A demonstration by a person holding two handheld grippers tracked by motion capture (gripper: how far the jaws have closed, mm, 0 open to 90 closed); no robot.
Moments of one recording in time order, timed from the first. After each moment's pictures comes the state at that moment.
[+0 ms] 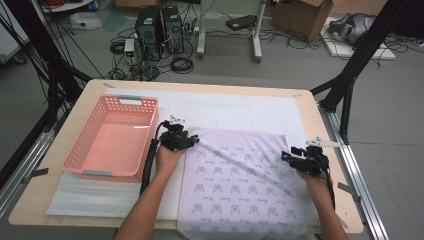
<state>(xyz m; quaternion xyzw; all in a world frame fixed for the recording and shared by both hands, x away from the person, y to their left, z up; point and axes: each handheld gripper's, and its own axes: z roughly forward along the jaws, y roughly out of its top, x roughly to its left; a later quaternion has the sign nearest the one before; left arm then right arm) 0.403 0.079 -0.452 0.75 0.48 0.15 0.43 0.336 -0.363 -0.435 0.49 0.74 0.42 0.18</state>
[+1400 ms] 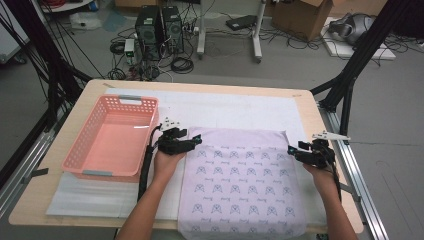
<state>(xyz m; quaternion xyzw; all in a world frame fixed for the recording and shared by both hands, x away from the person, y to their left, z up) 0.372 0.087 -0.439 0.71 0.45 0.14 0.53 0.341 -0.385 -0.428 0.49 0.74 0.41 0.18</state>
